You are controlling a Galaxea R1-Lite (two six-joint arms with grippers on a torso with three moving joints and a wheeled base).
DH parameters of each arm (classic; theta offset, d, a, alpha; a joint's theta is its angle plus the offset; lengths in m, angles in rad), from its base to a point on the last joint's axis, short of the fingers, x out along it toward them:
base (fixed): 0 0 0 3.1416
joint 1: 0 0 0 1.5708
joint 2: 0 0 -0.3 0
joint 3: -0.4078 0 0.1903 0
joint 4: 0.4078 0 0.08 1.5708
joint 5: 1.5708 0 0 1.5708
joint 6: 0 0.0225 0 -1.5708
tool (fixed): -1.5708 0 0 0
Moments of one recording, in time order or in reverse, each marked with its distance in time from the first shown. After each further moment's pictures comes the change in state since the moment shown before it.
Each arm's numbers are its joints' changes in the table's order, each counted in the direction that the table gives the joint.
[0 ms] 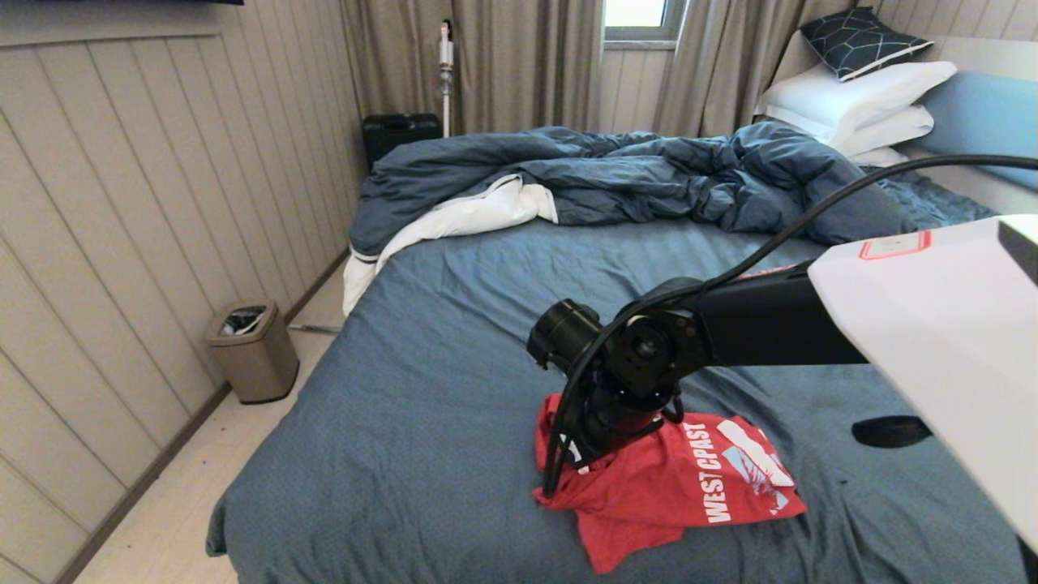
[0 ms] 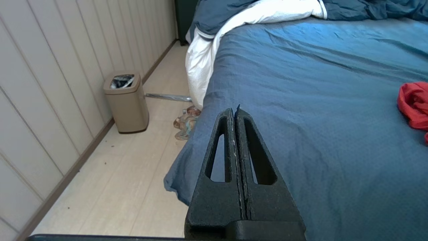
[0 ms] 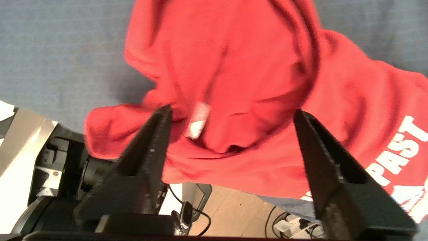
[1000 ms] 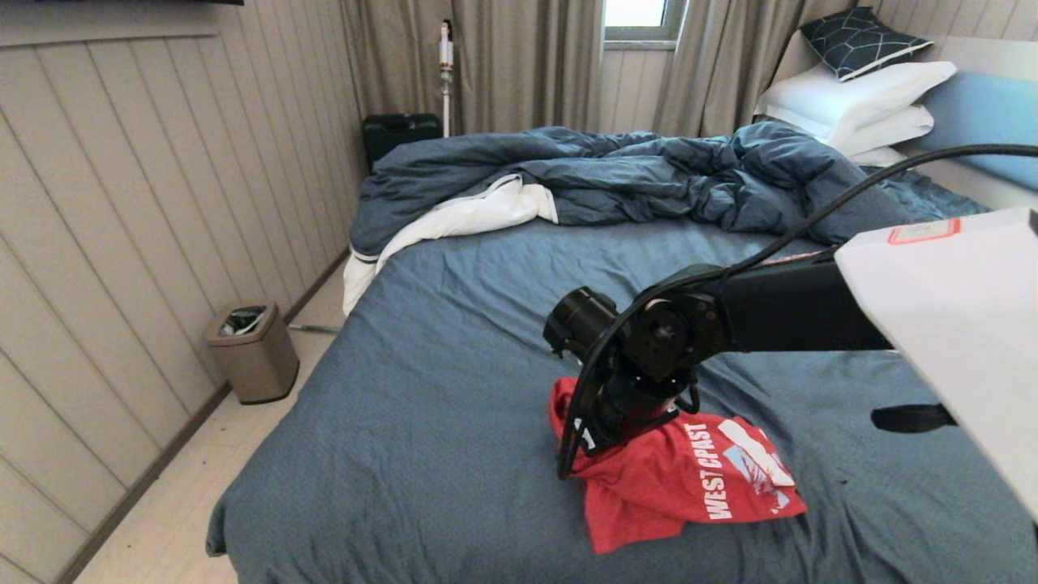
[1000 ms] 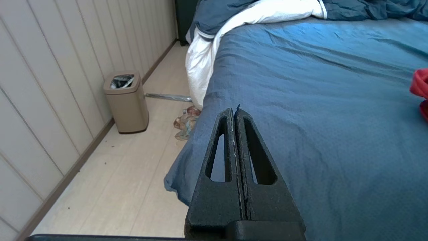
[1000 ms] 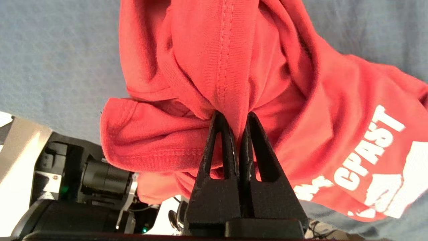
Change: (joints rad) left arm 0.000 0.000 0.000 0.000 0.000 0.000; right arm 0.035 -0.023 -0.001 0.023 -0.003 -0.001
